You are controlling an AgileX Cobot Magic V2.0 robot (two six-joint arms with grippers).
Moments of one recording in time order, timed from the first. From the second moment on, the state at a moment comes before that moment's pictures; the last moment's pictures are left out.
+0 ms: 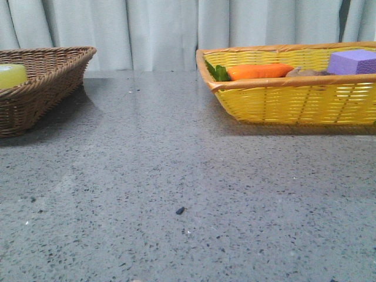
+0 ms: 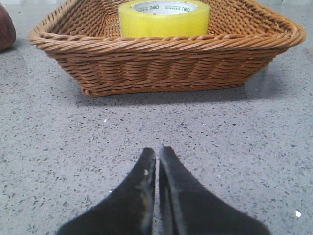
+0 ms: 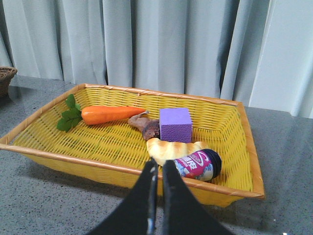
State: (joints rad) left arm -0.09 -0.01 0.00 0.02 0.33 -0.07; right arm 0.75 -0.02 -0.57 -0.78 0.93 0.51
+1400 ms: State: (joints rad) left arm -0.09 -0.01 0.00 0.02 0.33 -0.07; right arm 0.09 -0.02 -0.02 -0.16 -0.22 0.17
